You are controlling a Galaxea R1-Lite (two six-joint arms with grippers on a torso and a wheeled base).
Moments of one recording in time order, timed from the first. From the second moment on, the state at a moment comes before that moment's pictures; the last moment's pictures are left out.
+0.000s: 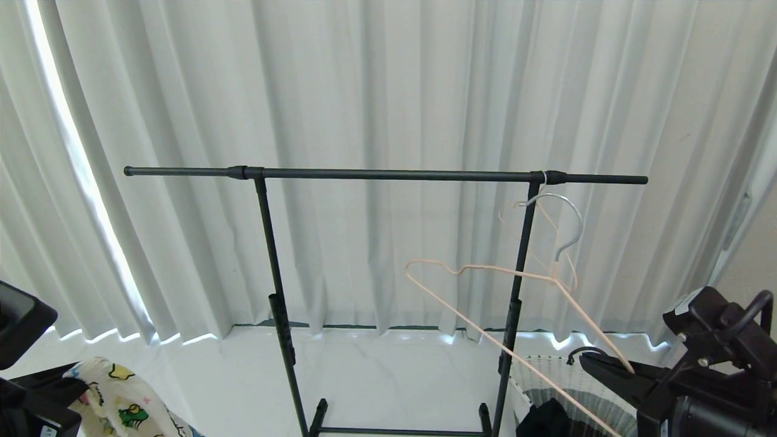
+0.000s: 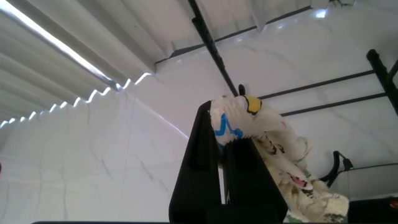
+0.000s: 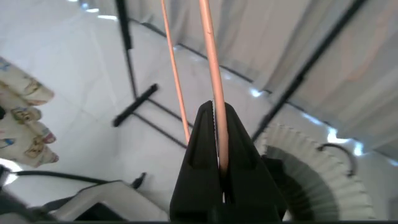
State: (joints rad) left arm -0.36 0.88 -0.58 0.29 0.36 0.24; right arm 0.88 1.23 -0.34 -0.50 -0.22 0.14
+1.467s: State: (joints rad) left arm -0.40 1.44 -0.98 0.25 0.47 -0.33; right arm 1.29 1.52 -0.57 -0.56 -0.22 0.40
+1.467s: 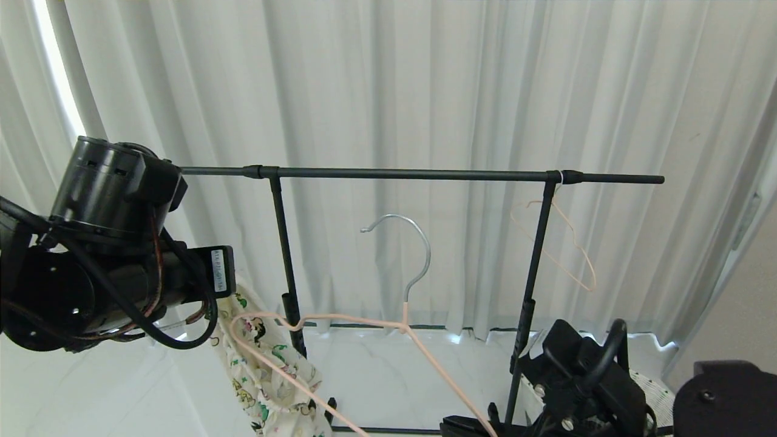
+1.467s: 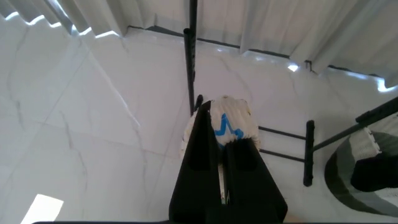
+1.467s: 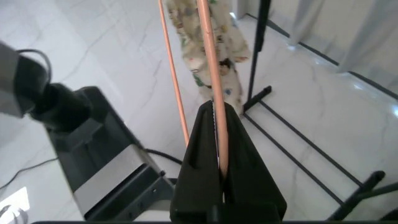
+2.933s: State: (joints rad) left arm -0.61 1.49 -1.05 0.25 0.52 -0.53; right arm 1.21 1.73 -0.79 -0.59 -0.27 0.39
